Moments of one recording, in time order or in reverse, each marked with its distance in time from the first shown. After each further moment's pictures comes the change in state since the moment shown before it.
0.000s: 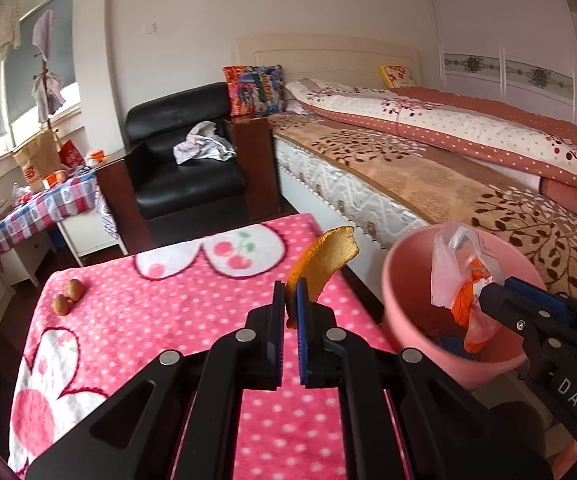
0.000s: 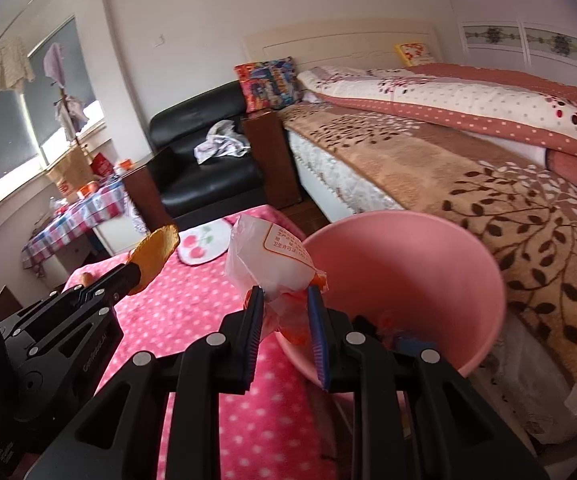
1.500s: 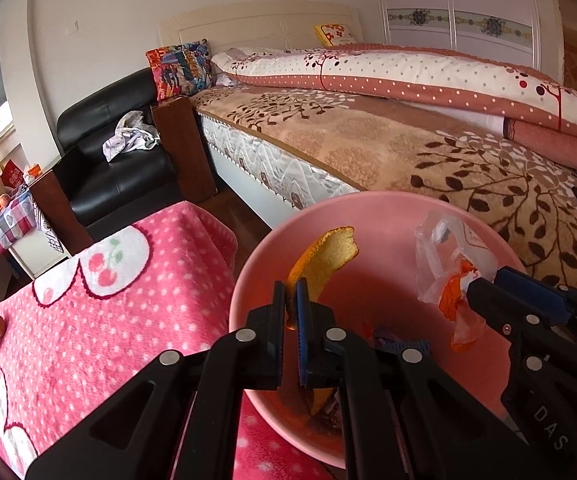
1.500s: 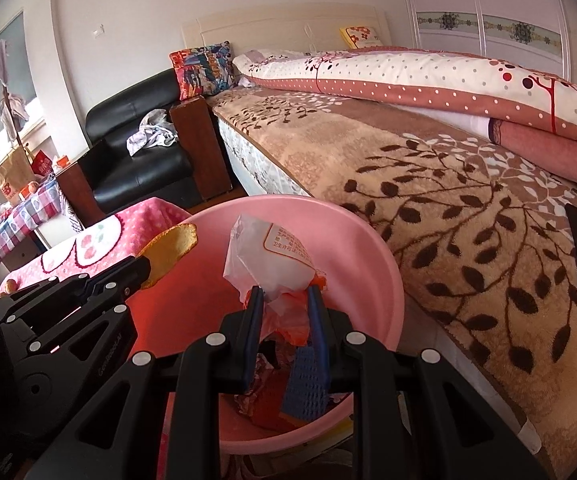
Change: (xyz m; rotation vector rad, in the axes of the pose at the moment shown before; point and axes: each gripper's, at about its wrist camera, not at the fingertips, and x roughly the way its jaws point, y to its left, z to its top) left arm 0.087 -0.115 0.007 0.147 0.114 -0.139; right arm 0.045 -0.098 0.001 0.045 0.058 -0.192
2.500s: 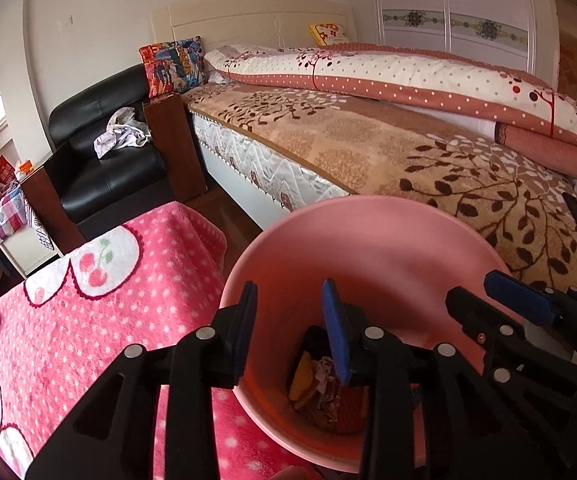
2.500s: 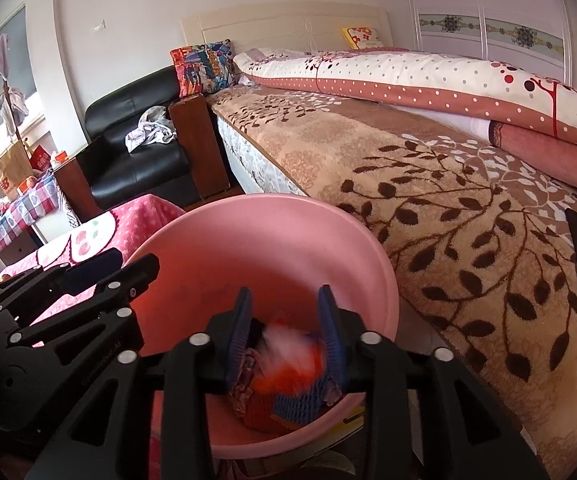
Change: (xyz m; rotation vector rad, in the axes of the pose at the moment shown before) left arm -0.004 -0.001 0.005 -0.014 0.004 -0.040; right arm 0.003 -0.004 0.001 -0.019 -0.004 -0.009
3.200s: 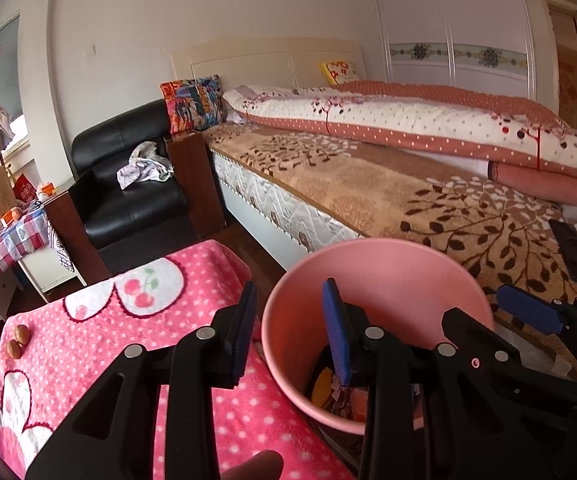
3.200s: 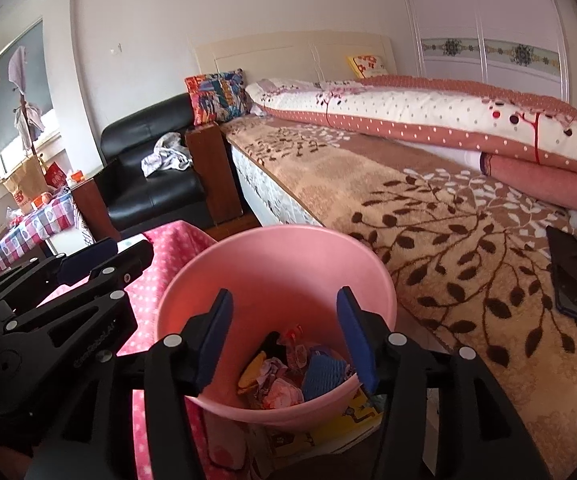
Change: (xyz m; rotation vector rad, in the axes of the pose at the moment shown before) left arm -0.072 0.012 0.002 -0.010 -0.143 0.053; right arm -0.064 0.021 -0.004 -0.012 -0.116 0.028
